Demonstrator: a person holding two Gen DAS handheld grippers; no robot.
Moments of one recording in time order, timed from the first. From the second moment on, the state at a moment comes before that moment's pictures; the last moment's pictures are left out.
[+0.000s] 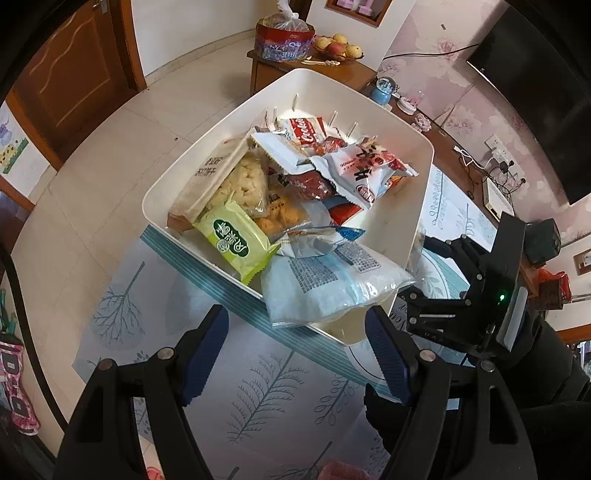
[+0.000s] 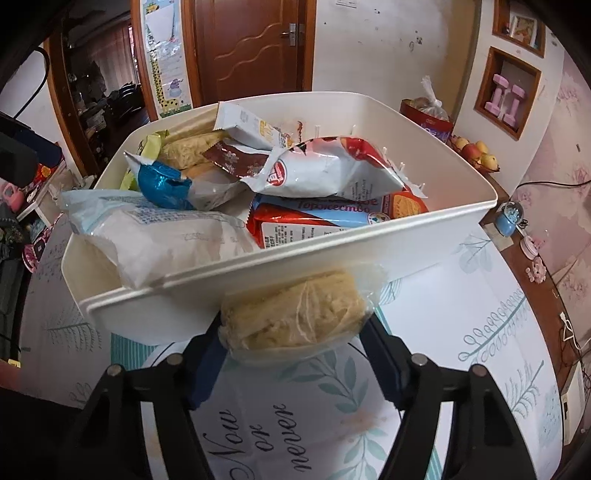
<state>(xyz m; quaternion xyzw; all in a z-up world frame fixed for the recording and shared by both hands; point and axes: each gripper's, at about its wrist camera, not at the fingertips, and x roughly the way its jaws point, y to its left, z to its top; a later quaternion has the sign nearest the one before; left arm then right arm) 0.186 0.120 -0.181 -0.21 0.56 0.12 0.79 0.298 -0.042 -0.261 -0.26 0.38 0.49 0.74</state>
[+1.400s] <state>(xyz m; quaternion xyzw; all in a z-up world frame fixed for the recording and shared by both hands) 0.226 0.173 -0.132 -0.10 0.55 -0.10 0.82 0.264 0.004 -0.157 -0.12 0.38 0.26 0.88</state>
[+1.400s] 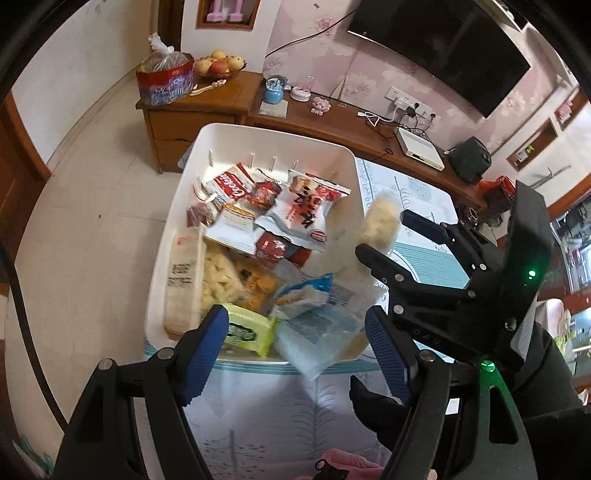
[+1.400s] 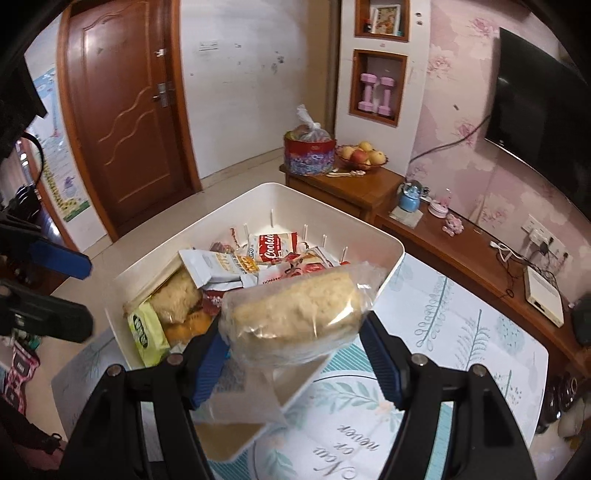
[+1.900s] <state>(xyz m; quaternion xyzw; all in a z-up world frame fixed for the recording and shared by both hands) 0.179 0.204 -0.112 -0.10 0.52 -0.14 0.84 0.185 0.007 -0.155 -0.08 0.43 0.14 0.89</state>
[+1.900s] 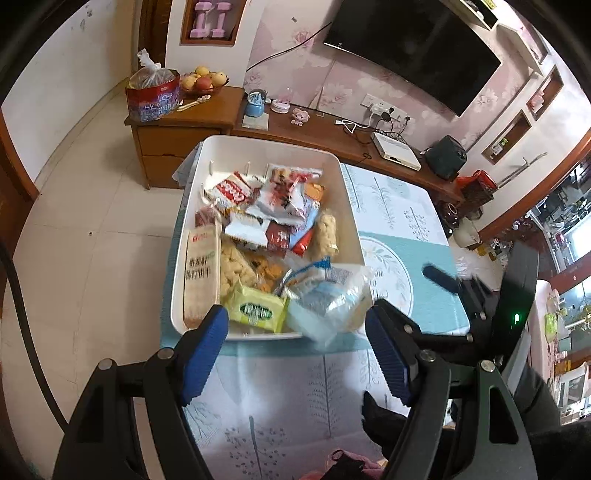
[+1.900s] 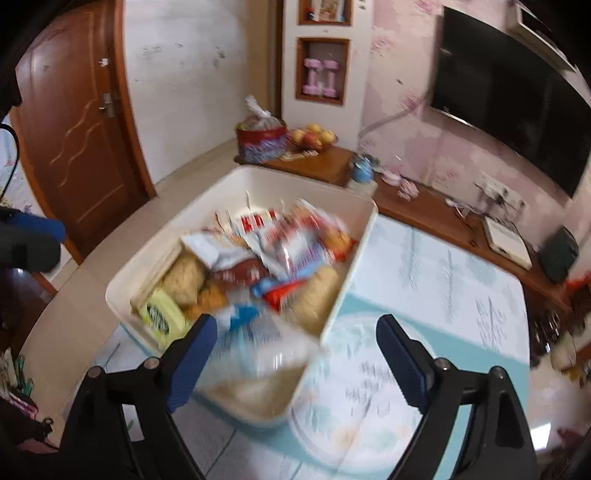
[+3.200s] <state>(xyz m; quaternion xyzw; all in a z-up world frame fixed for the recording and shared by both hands) -0.047 0.052 -0.029 -0.05 0.46 -0.05 0.89 -0.084 -0.139 -0.030 0.08 0.48 0.04 0.87</state>
